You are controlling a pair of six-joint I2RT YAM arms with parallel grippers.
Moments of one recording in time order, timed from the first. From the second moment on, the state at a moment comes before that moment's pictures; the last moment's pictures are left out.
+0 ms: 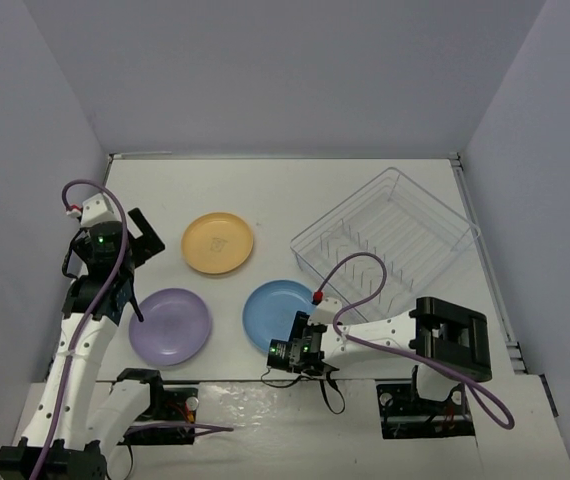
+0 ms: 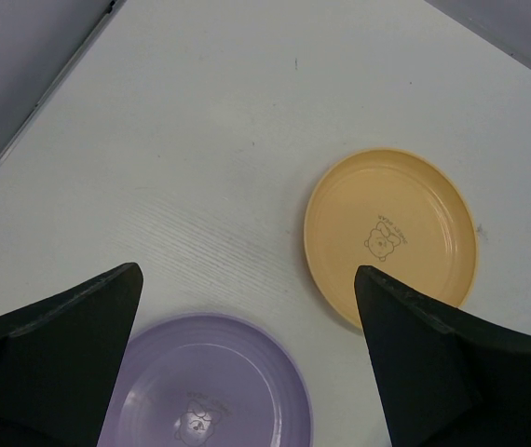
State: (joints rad) left arm -0.06 0.84 0.88 -0.55 -0.34 -0.45; right arm 1.38 1.63 0.82 -0.71 0.75 1.68
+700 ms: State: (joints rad) left arm -0.06 0.81 0.88 -0.58 -0.38 -0.46; right arm 1.47 1.79 1.13 -0.98 1.03 1.76
